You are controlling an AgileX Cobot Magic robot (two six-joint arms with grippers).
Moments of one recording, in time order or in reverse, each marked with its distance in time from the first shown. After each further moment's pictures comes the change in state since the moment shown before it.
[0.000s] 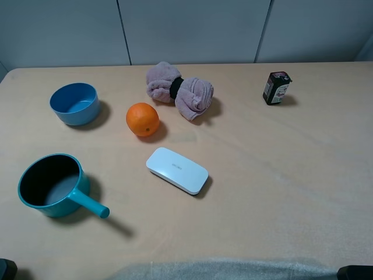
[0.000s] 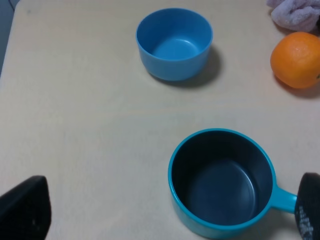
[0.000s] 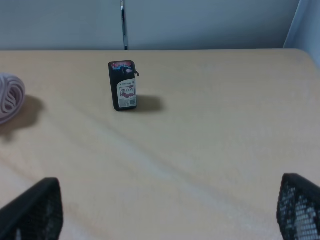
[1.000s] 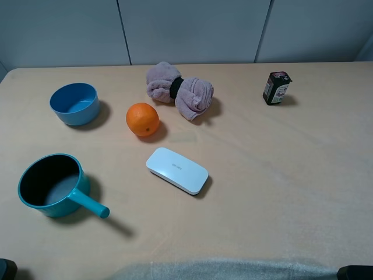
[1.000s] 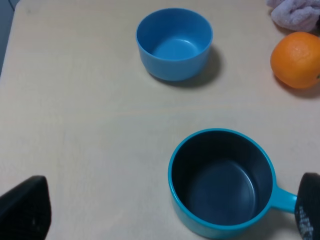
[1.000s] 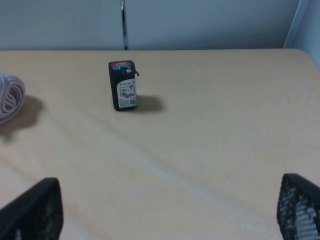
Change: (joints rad) left arm 0.000 0.000 0.000 0.000 0.000 0.000; right arm 0.000 0.000 0.000 0.000 0.000 0.000
